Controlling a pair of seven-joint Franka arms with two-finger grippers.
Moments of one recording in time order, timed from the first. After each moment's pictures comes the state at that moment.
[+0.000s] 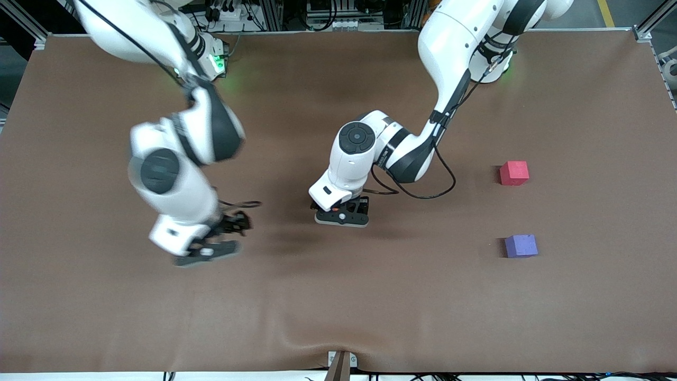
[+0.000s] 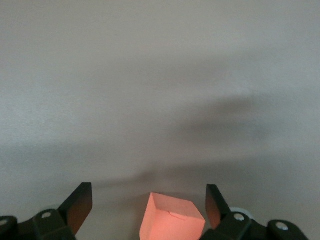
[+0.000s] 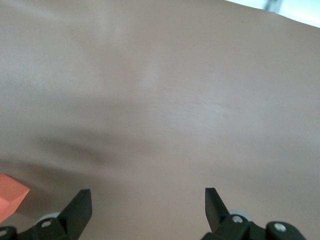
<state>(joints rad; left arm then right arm) -0.73 0.80 -0.03 -1.28 0.01 2.31 -0.66 0.34 0.51 -0.04 -1.29 -0.05 1.86 0.12</state>
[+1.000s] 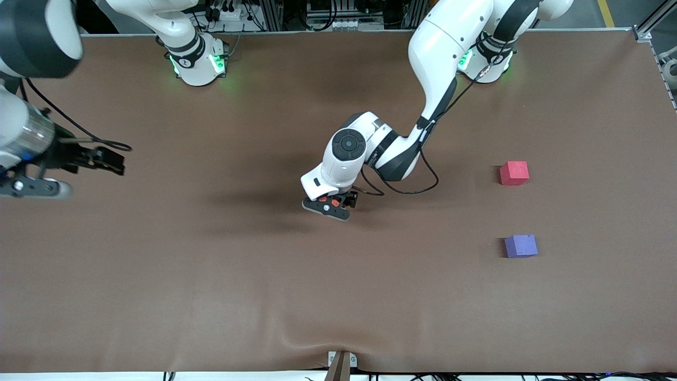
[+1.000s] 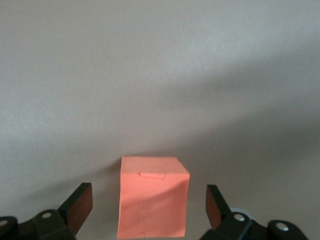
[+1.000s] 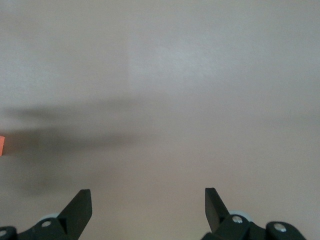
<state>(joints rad) -0.75 0.85 -0.07 -1.33 -0.09 2.31 -0.43 0.09 0.13 -0.04 -1.48 -0.03 1.52 0.12</state>
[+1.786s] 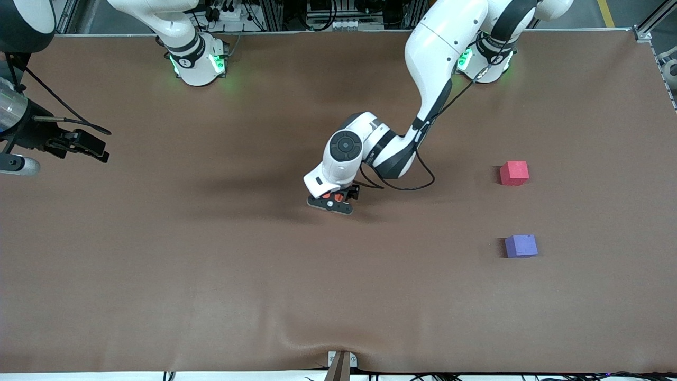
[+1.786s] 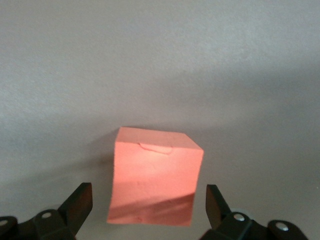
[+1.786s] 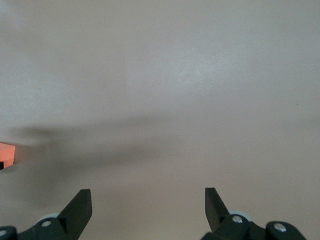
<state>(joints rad) -0.77 0.85 -0.07 -1.39 -0.09 2.31 -0.52 0.03 0.00 -0.03 -1.66 0.02 1.65 0.13</state>
